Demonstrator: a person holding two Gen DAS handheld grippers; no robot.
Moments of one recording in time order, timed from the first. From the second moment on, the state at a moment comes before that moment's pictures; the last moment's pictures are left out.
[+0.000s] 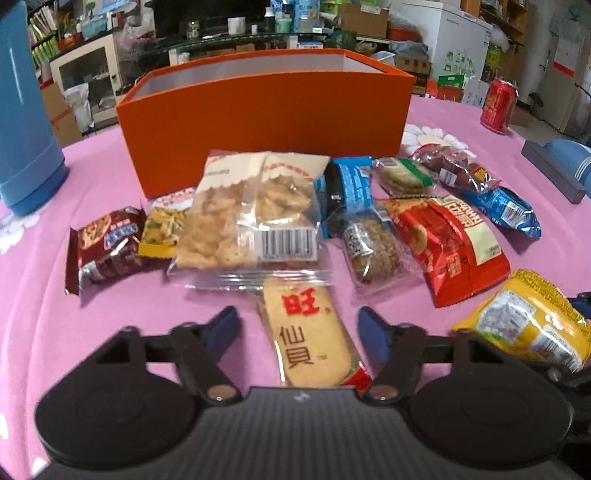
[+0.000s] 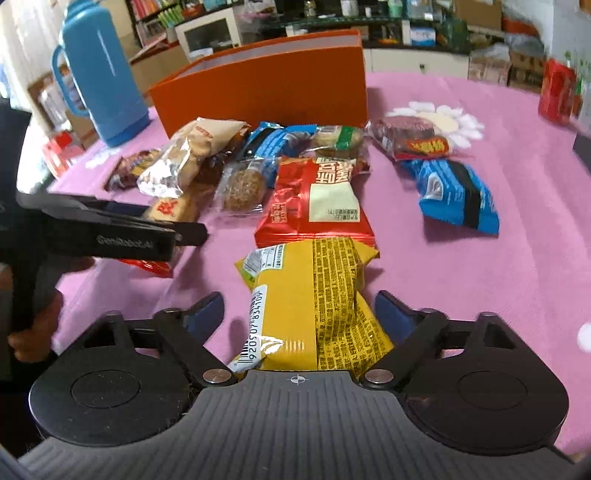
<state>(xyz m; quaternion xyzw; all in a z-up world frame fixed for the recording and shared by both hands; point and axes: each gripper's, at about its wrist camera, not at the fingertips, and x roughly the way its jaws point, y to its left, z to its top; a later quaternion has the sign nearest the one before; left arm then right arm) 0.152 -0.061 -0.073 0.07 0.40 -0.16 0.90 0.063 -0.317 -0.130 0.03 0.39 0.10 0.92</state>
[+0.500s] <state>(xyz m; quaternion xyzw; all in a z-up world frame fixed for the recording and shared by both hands) 0.111 -0.005 -0.065 0.10 0.42 -0.13 0.90 0.058 -0.296 -0.128 0.01 0.38 0.11 0.92</state>
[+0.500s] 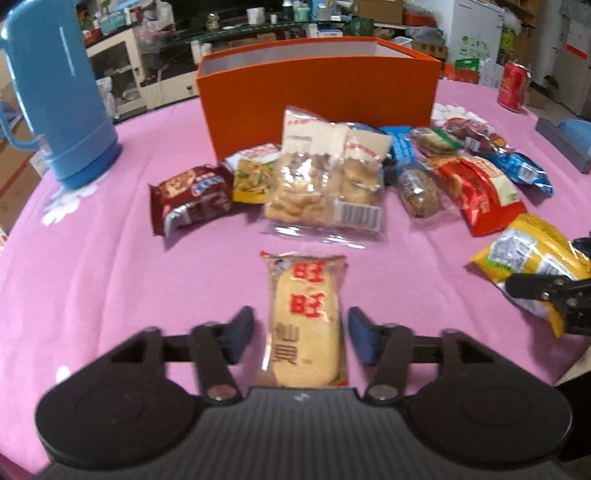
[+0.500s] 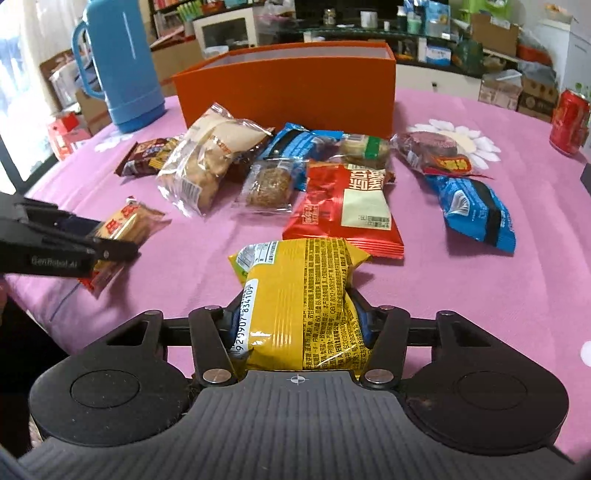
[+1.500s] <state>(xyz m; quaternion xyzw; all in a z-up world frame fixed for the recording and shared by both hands) 0.283 -0.022 0.046 -0.05 0.30 -0.16 0.94 0.207 -0.304 0.002 0.06 0.22 0.11 0.97</state>
